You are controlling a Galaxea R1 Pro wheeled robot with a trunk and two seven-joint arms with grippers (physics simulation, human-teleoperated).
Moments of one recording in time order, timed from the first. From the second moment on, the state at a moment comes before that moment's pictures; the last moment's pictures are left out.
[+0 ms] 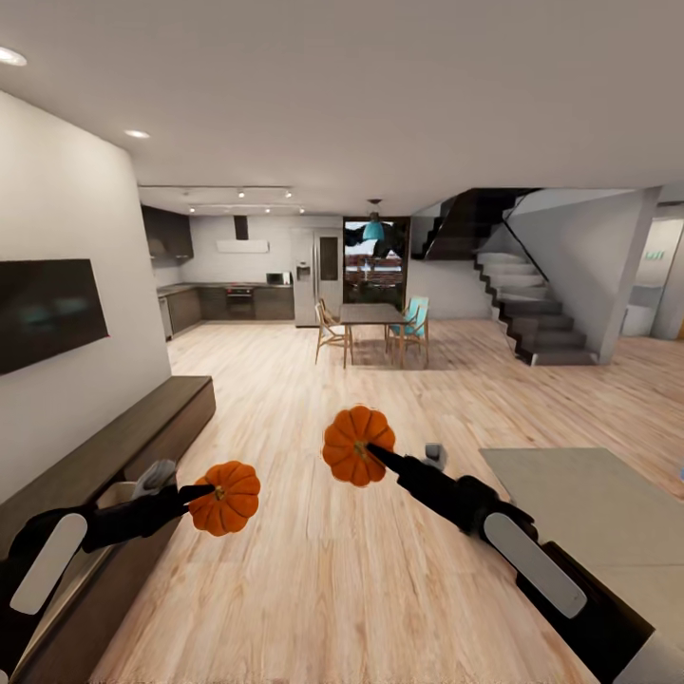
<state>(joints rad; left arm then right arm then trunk) -0.43 0.36 0.11 -1.15 0.81 0.95 -0.34 -0.52 -0.34 0.59 -1.33 -1.38 0.28 0.25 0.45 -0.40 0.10</state>
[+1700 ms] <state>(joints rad) -0.43 0.36 0.11 -1.15 0.80 0.95 -0.34 -0.52 -0.26 0.60 -1.34 -1.38 0.33 -0.06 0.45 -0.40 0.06</state>
